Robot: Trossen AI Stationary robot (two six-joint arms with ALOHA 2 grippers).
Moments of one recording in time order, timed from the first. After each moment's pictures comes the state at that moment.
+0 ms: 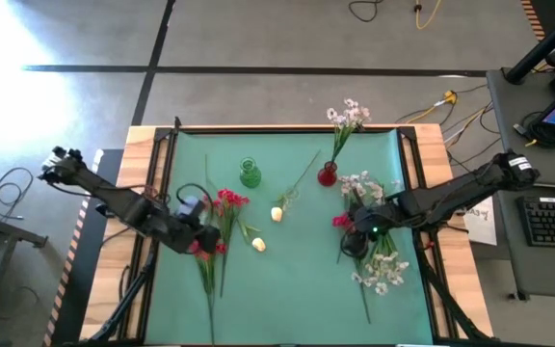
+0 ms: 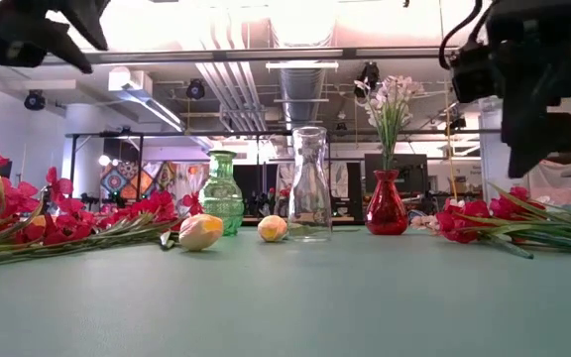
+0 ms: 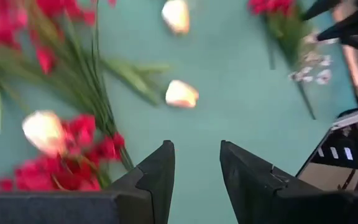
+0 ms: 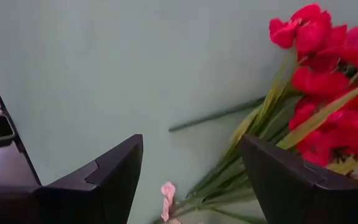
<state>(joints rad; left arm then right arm) -0.52 1.08 0.94 -0.85 -0.38 -1.58 0.25 1.15 0.66 -0.52 -0.09 0.98</state>
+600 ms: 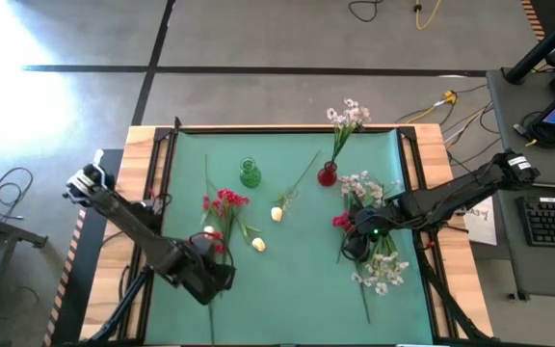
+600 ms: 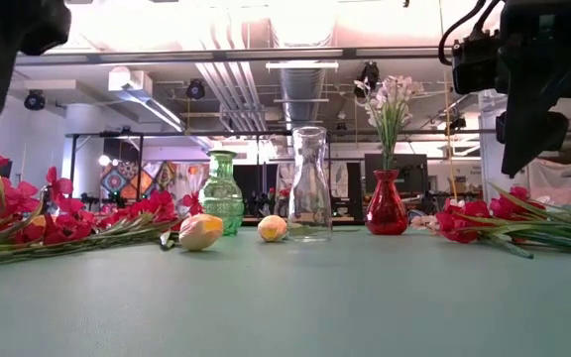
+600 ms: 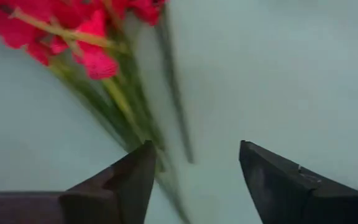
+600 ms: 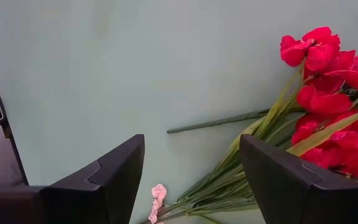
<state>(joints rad) -0.70 1.54 1.10 -0.93 -0.15 -2.04 0.26 1.15 0.66 -0.51 -0.05 0.87</state>
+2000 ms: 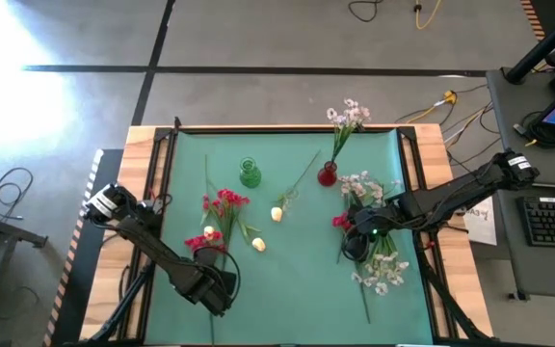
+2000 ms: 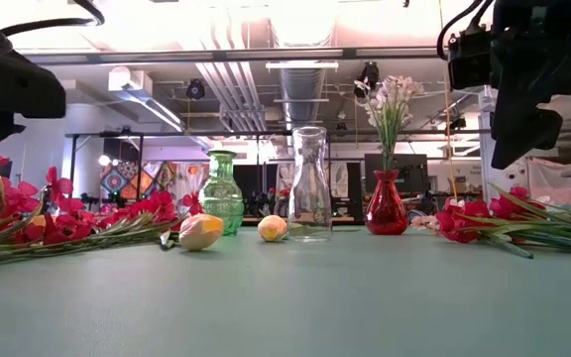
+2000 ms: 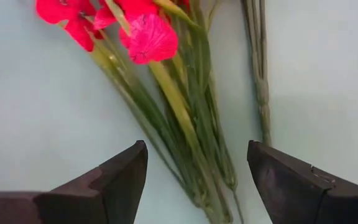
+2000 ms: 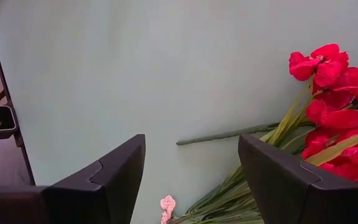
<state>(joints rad) -0.72 1.79 1.13 -0.99 -0.09 -2.11 0.27 1.15 0.66 -0.46 -0.03 0.88</state>
